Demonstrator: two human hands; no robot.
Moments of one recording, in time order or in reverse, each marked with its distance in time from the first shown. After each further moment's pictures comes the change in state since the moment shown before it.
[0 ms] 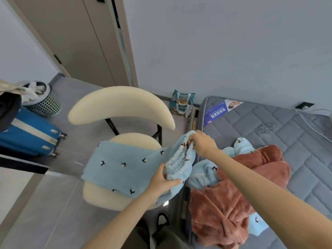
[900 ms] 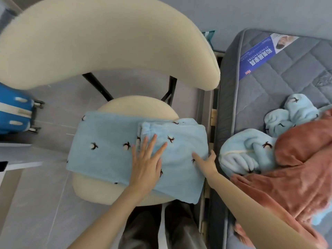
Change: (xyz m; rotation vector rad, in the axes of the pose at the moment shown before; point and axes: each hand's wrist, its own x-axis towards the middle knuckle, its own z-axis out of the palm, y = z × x) left_hand 0.154 -0.163 -0.117 1.115 0.244 0.458; right_hand 0.063 -0.034 0.301 1.185 -0.065 0.922
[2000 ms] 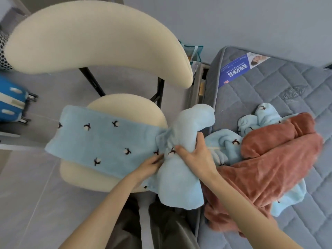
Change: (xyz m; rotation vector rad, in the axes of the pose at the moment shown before) left_hand -0.022 0.068 0.006 -1.093 -0.573 -0.423; right_hand -0.125 -0.044 -0.071 -0.305 -0.024 -0.611
